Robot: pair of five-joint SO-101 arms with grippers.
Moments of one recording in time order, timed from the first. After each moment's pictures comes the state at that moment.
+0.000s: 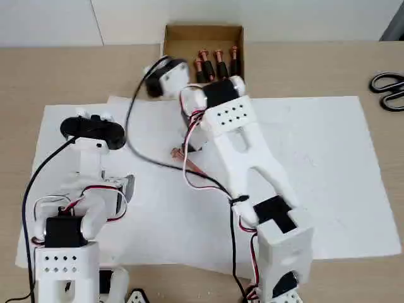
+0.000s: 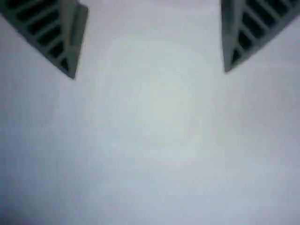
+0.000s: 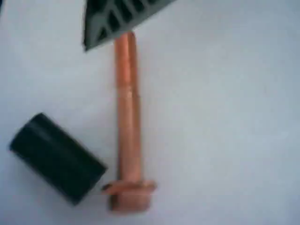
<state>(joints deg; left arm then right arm) -5.3 -61.6 52.2 75.3 -3.6 -29.4 21.4 -29.7 91.7 24.3</state>
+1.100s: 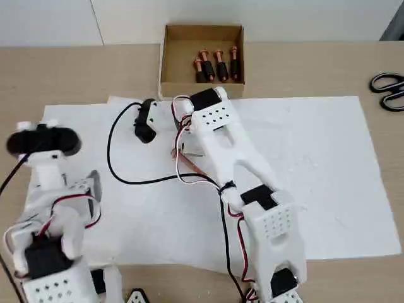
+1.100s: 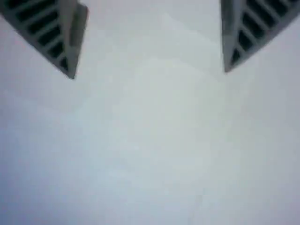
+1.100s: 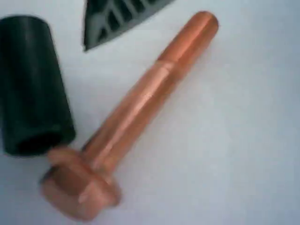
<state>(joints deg) -21.0 -72.5 52.1 76.7 -3.5 -28.8 34.7 -29.8 81.8 56.6</state>
